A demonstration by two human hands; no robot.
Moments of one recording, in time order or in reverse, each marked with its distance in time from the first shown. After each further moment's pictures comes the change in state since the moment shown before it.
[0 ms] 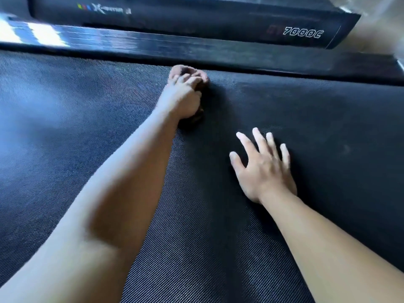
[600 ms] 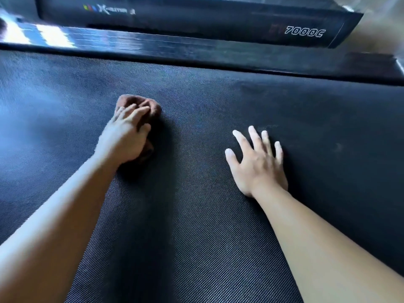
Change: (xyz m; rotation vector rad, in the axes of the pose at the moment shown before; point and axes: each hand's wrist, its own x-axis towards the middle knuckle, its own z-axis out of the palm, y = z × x) left_hand -0.131 -0.075 -0.040 -0.026 0.037 -0.154; right_hand 0.000 0.000 -0.001 0.019 0.012 -0.016
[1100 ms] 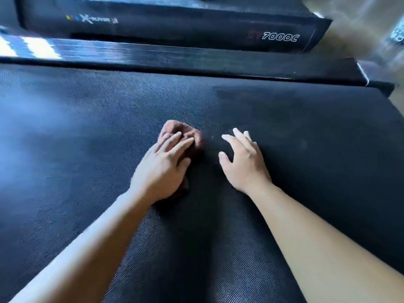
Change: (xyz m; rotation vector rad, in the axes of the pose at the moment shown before) left_hand -0.069 0.110 0.039 -0.013 -0.115 0.292; right_hand -0.007 0.033 -0.023 0.349 0.049 -0.074
